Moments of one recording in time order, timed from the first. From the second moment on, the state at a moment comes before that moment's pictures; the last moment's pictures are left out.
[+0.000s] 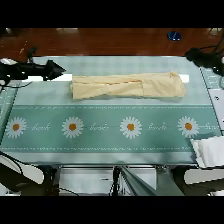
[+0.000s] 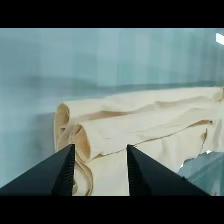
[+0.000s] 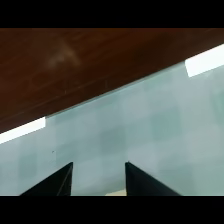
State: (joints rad) left arm 0.30 -1.86 1.57 0.57 -1.16 -1.12; right arm -0.33 -1.62 1.45 -0.85 0.57 1.19
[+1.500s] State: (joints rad) left arm 0.25 -1.76 1.62 0.80 -1.30 -1.19; right arm -0.44 -2.08 1.66 -0.65 1.21 1.23
